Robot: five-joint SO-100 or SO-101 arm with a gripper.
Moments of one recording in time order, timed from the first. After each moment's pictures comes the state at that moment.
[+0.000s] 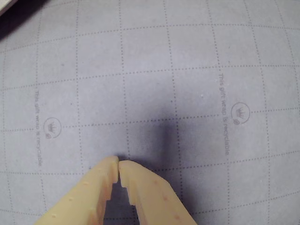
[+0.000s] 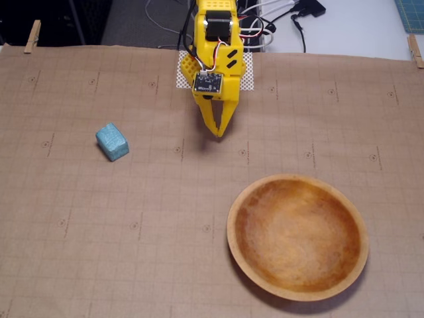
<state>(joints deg) -3.3 196.6 180.3 77.3 100.0</state>
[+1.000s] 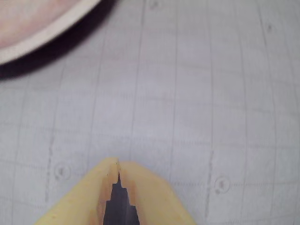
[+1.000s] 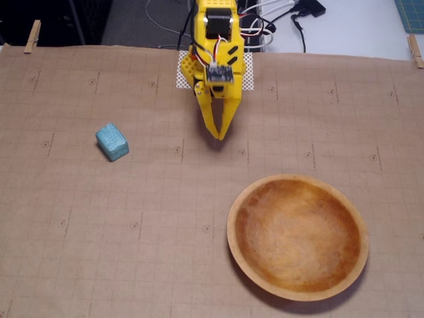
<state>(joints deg) -3.3 196.6 177.3 66.6 89.6</state>
